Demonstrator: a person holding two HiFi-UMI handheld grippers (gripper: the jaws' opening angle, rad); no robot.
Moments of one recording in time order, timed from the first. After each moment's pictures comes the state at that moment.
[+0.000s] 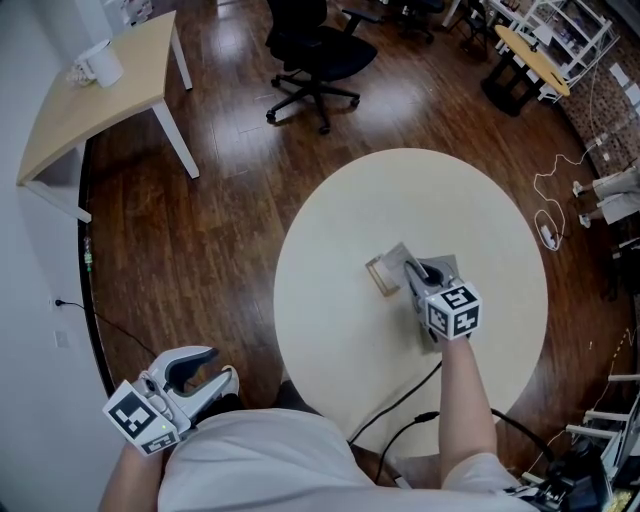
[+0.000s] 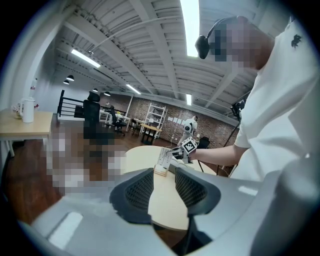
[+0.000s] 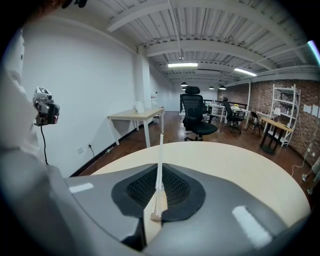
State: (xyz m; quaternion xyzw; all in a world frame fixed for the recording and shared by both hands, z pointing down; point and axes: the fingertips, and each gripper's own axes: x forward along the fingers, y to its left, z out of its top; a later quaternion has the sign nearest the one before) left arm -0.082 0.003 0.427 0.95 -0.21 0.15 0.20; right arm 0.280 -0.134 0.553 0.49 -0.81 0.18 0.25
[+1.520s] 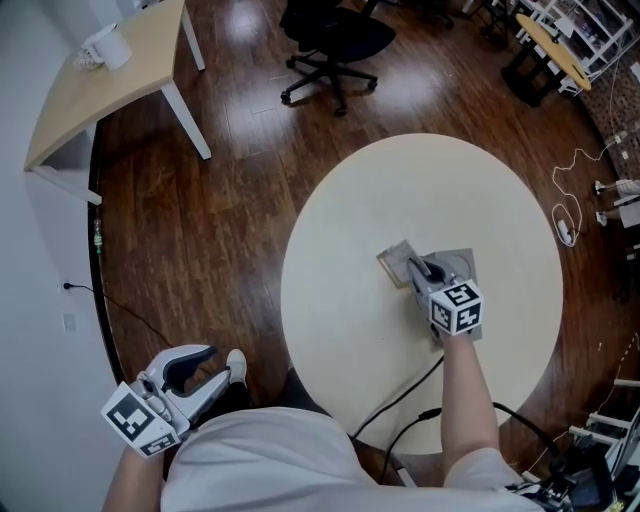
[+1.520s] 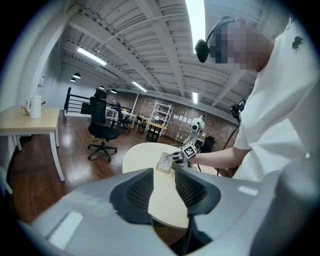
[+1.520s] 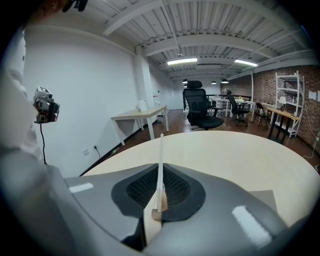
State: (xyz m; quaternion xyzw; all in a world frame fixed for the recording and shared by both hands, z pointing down) left arm -0.087 0.012 0.433 0.93 -0.24 0.16 0.22; right arm 0.274 -0.130 0.606 0.47 -0.83 0.21 0.23
